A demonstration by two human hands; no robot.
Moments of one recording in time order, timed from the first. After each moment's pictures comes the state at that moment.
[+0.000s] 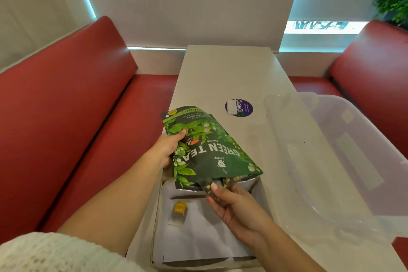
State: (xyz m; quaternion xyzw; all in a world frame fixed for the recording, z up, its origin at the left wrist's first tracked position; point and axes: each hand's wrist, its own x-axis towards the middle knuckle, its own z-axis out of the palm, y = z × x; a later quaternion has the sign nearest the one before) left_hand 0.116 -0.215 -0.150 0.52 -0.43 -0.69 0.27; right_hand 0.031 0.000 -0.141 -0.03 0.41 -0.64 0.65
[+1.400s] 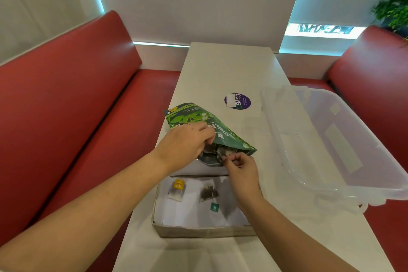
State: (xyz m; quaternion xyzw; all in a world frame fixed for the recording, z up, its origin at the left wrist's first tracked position) left_hand 0.147 -0.112 -0.092 0.18 -0.96 -0.04 0.21; right_hand 0.015 -0.002 -0.171 -0.27 0.76 -0.54 0.25
